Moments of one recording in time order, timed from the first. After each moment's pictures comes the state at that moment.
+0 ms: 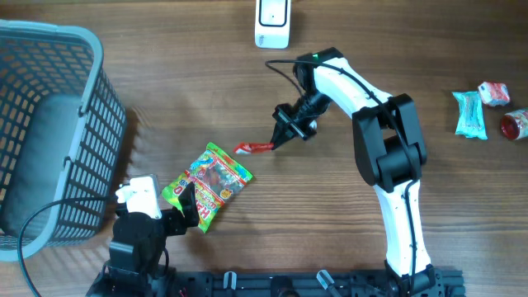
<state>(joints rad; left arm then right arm) -0.23 0.18 0.40 -0.79 -0.14 -0.34 0.38 2.41 1.84 -1.30 -0.80 1.01</state>
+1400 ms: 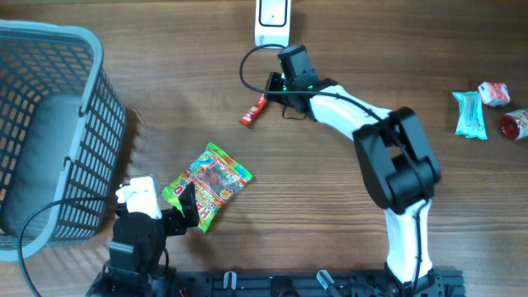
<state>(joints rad) -0.23 0.18 0.40 -0.79 -0.14 -0.34 0.46 2.19 1.46 -0.18 -0.09 0.70</state>
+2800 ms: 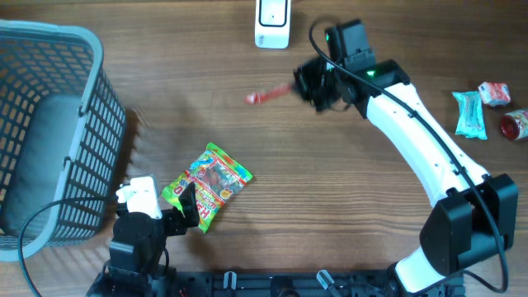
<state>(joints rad) -0.23 0.18 0.40 -0.79 -0.14 -0.34 0.36 1.76 1.46 -0.53 -0.31 1.35</state>
